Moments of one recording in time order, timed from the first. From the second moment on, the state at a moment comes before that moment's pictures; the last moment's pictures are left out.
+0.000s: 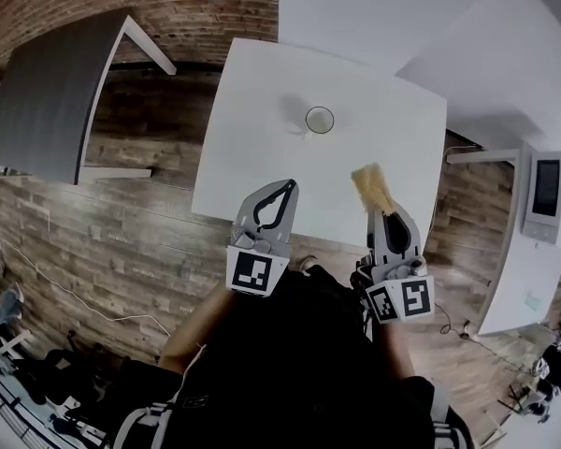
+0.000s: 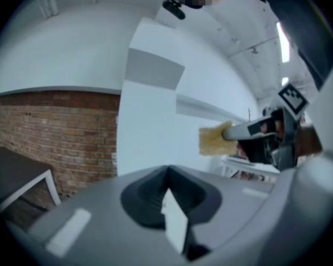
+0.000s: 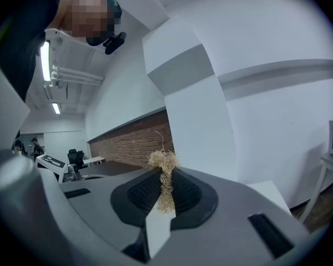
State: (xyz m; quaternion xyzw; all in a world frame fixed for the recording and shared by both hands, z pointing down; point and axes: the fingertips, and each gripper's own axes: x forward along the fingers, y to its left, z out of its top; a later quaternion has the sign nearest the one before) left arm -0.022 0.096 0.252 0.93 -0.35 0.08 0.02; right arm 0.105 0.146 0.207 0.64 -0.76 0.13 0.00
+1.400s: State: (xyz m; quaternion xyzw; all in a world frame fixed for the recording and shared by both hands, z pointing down) left arm 0.041 0.002 0.466 0.92 -0.27 0.26 0.10; right arm 0.131 0.008 0.301 0.58 -0.78 0.21 0.09
